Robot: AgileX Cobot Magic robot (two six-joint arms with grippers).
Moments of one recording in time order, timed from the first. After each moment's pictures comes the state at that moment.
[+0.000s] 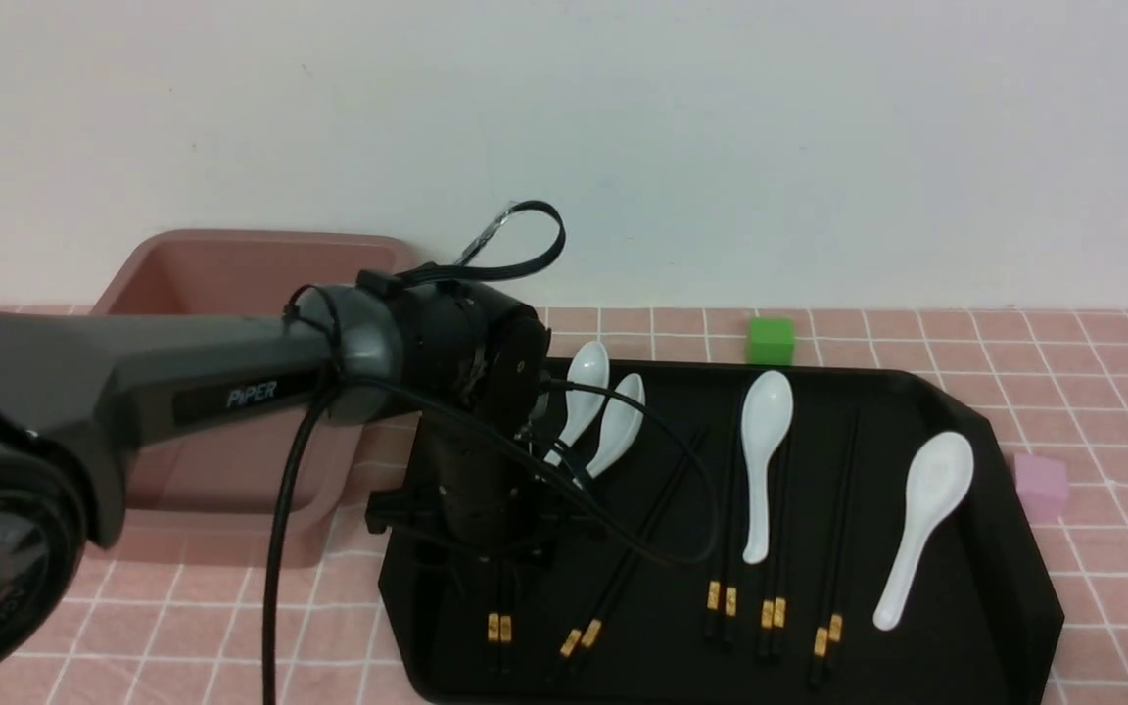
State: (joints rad) right arm 0.04 -0.01 0.01 0.20 0.40 -0.08; left arm -0.58 2.10 -1.48 0.04 0.88 -0.62
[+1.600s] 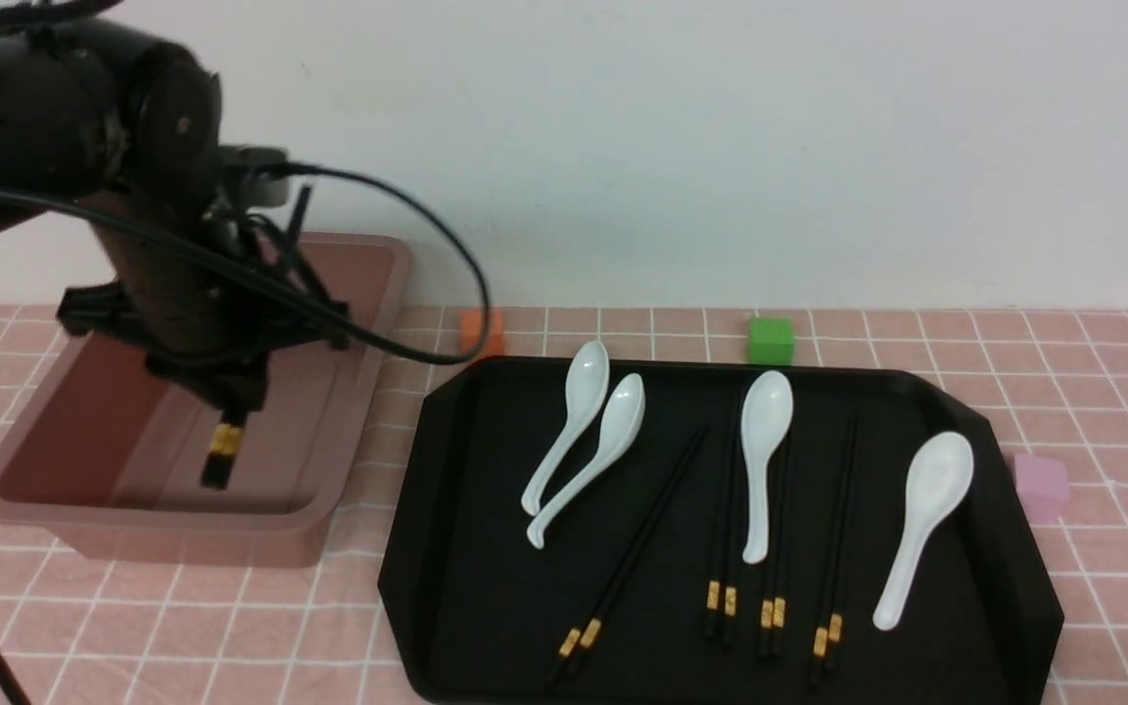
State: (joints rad) right arm 0.04 -0.01 0.01 0.20 0.40 -0.08; left arm -0.25 1.77 -1.47 0.17 1.01 -0.39
